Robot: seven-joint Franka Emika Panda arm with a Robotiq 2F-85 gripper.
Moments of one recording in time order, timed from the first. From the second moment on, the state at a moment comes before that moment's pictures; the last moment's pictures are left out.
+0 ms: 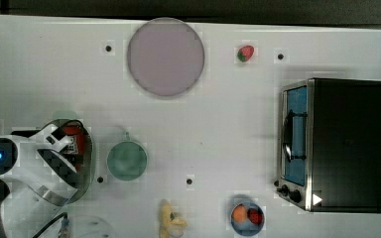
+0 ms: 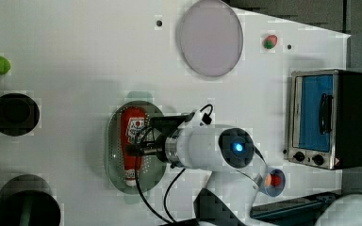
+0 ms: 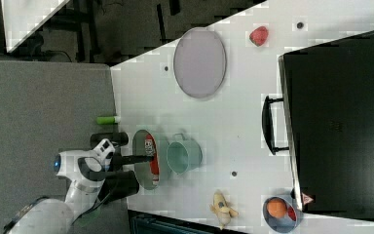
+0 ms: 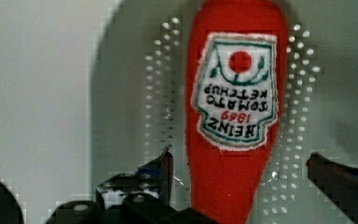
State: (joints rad) arm 0.00 0.52 0.72 -2.14 -0.31 0.90 0.09
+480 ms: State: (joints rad) arm 0.02 0.59 0.66 -2.13 -0.46 1.00 0.19
